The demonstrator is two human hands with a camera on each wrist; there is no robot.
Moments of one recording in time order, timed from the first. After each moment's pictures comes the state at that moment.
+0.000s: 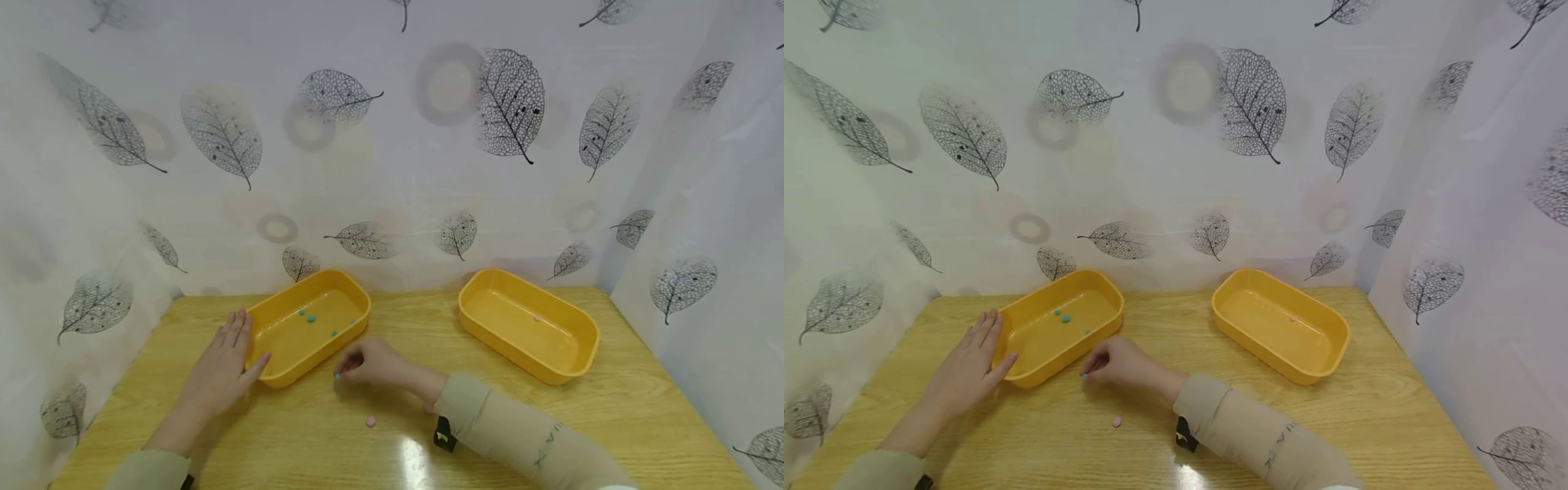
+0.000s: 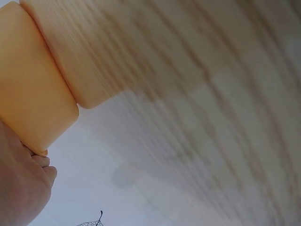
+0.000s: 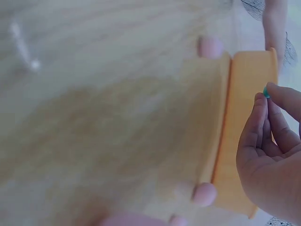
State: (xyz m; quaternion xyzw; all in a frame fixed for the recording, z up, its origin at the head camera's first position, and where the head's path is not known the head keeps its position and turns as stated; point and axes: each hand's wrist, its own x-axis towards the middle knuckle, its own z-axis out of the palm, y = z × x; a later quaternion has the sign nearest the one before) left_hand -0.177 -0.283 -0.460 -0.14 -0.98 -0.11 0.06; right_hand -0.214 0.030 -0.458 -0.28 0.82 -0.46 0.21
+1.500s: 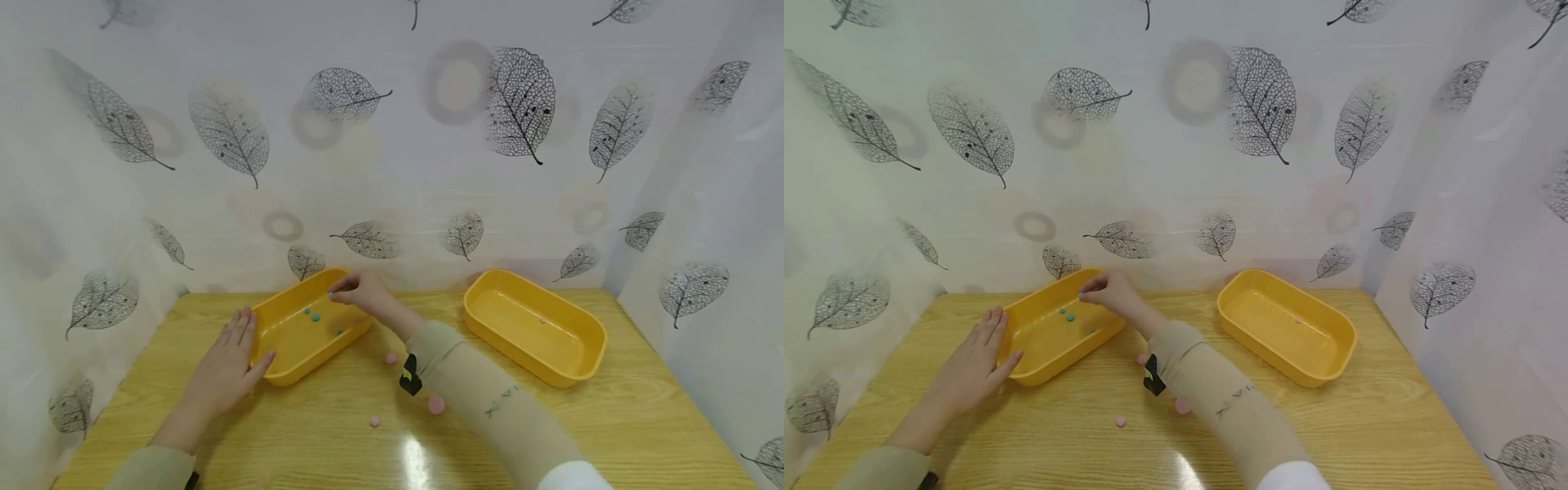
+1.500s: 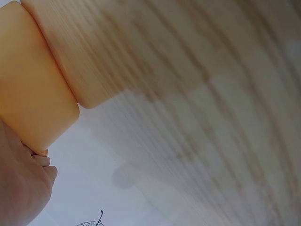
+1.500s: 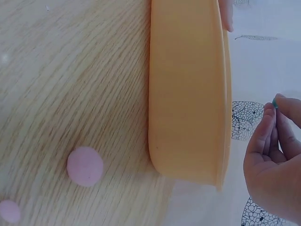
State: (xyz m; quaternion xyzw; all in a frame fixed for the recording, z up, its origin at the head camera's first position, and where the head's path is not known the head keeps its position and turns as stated) left_hand -0.177 -0.284 -0.458 -0.14 -0.98 -0.12 0.05; right_hand -0.293 0.000 -0.403 -0.16 0.82 -0.54 0.15
